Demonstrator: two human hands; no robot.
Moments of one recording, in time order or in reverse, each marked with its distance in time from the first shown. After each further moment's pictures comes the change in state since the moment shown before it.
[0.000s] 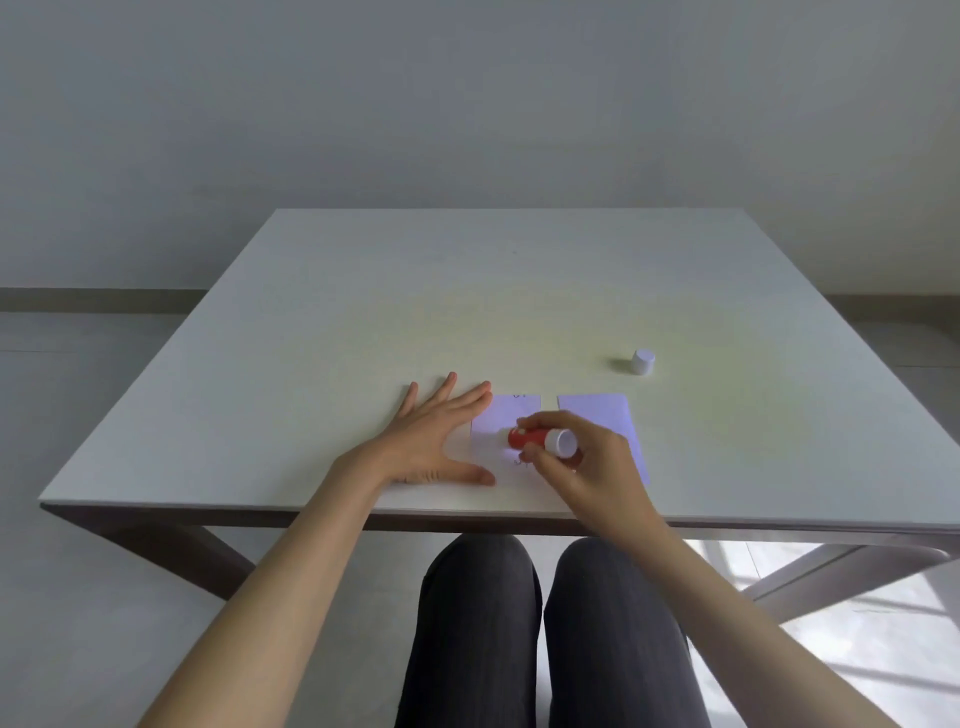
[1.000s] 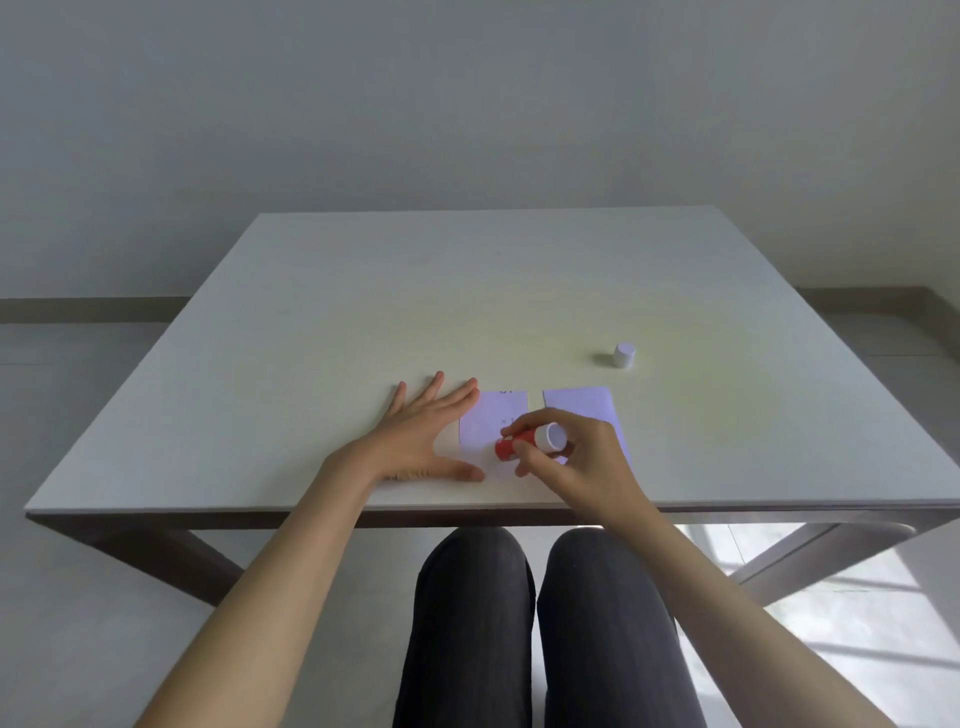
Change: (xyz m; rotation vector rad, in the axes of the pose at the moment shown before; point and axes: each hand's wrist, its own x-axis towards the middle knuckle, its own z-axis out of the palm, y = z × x) left_hand 0.000 0.001 -0.001 0.064 -0.020 -0.002; right_hand 0.000 0.001 -0.004 0.077 -0.041 -0.049
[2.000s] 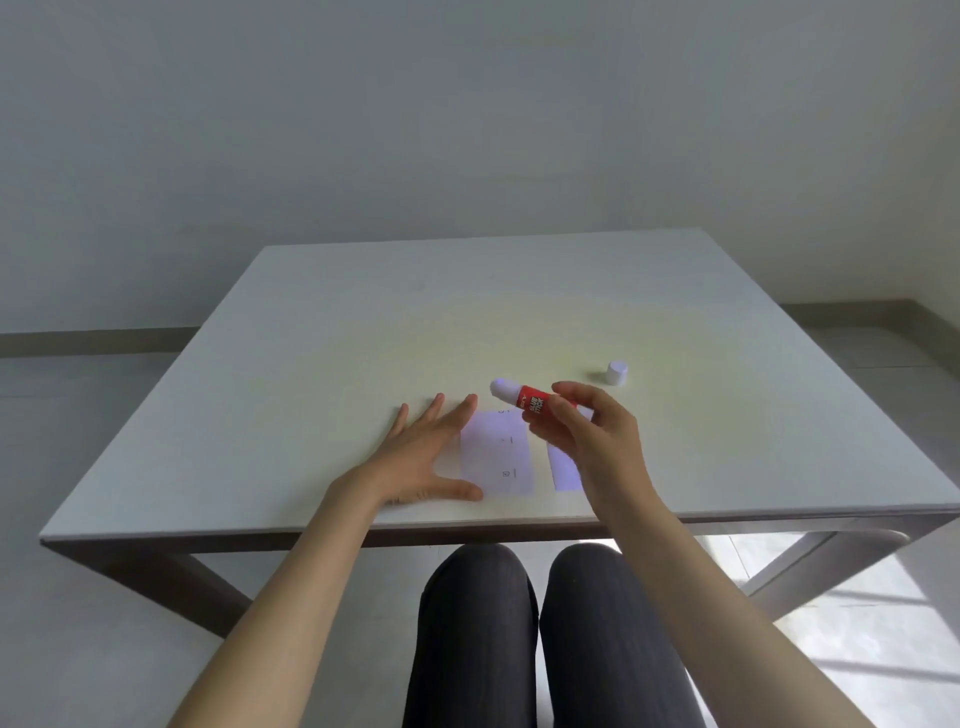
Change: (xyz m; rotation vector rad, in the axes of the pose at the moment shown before) left_hand -0.004 0.001 -0.006 -0.032 0.092 -0.016; right_hand 0.025 -0.015 -0.012 0.639 0.334 0.255
